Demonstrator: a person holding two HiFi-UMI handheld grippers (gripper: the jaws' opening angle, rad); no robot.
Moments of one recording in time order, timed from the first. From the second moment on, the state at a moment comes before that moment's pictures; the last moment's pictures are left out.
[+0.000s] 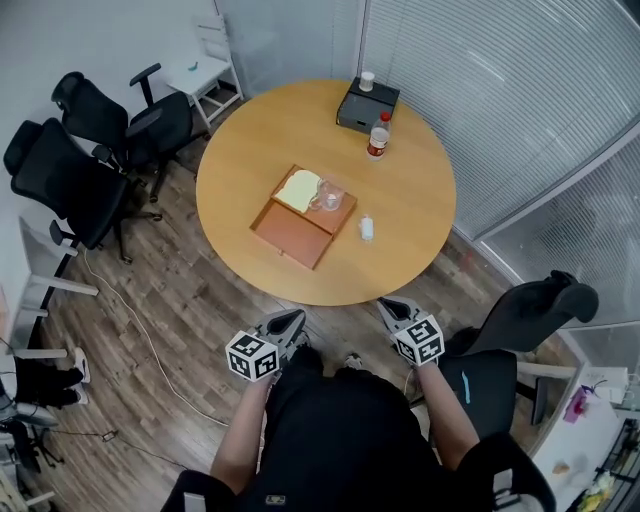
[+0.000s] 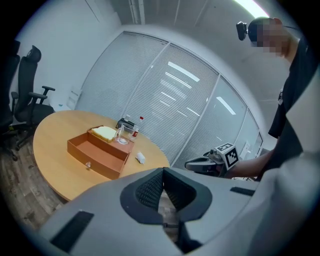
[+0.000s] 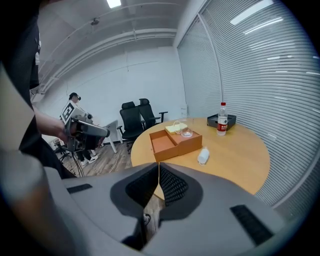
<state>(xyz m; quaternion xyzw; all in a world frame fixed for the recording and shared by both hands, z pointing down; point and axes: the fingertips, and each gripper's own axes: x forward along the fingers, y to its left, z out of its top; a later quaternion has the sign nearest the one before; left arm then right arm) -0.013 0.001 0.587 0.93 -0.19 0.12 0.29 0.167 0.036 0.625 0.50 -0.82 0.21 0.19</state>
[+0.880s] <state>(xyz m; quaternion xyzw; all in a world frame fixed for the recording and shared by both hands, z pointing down) -0.043 -0.100 0.595 0.94 -0.14 0.13 0.29 0.150 -0.028 0.640 0.58 -0.76 0.24 0.17</state>
